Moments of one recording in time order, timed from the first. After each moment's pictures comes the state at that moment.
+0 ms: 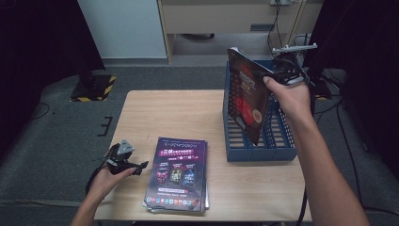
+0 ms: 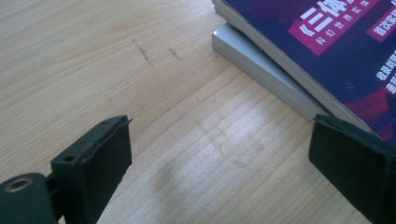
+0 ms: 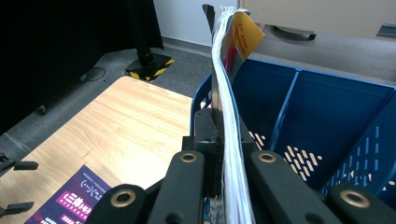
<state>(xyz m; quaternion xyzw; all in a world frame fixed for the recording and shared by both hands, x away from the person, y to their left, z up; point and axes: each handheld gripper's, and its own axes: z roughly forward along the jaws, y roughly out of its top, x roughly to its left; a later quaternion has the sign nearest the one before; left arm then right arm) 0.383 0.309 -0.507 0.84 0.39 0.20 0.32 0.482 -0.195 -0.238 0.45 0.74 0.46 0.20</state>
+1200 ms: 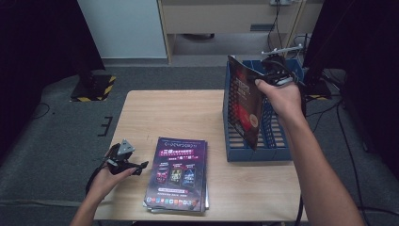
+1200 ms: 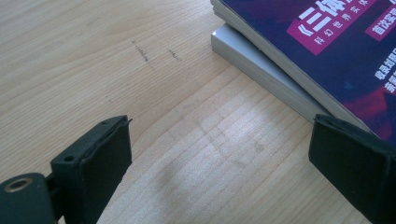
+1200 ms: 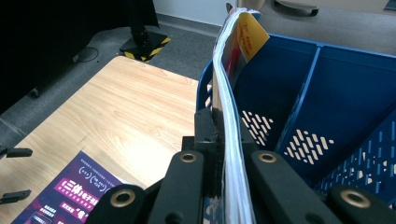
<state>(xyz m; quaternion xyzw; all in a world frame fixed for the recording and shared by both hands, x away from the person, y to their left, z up) 0.383 0.308 -0.506 0.84 0.39 0.20 0.32 0.490 -0.176 -0.247 0.47 0.76 0.42 0.18</state>
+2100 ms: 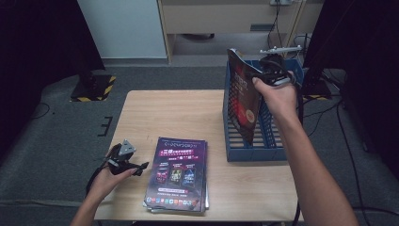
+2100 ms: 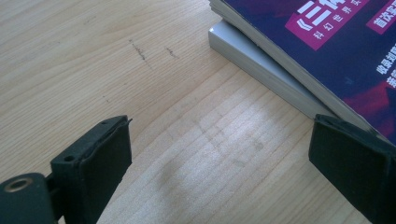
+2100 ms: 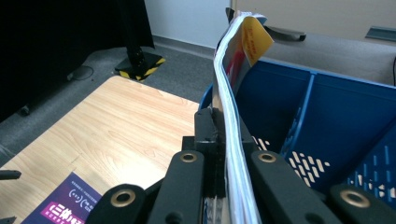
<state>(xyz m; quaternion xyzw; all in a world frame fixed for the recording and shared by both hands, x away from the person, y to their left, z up) 0.382 0.306 -0.507 0.85 0.38 0.20 0.31 0.489 -0.168 -0.248 0.46 0.74 0.45 0.22</state>
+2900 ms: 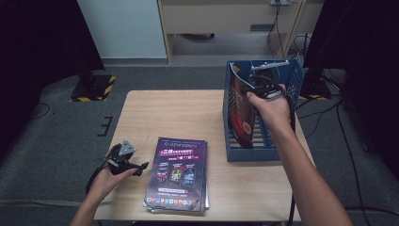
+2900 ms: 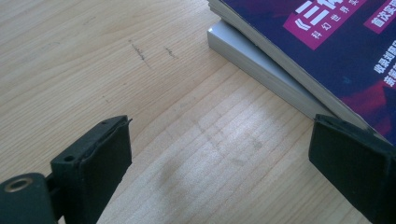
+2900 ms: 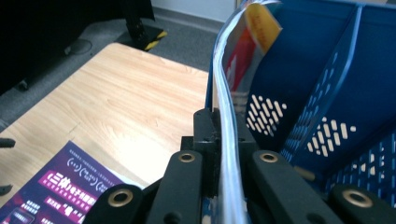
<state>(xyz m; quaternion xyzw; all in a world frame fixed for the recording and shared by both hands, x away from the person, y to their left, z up) 0.382 0.306 -0.506 0.85 0.38 0.21 0.31 0.483 -0.158 -0.286 0.47 0.76 0.41 0.19</state>
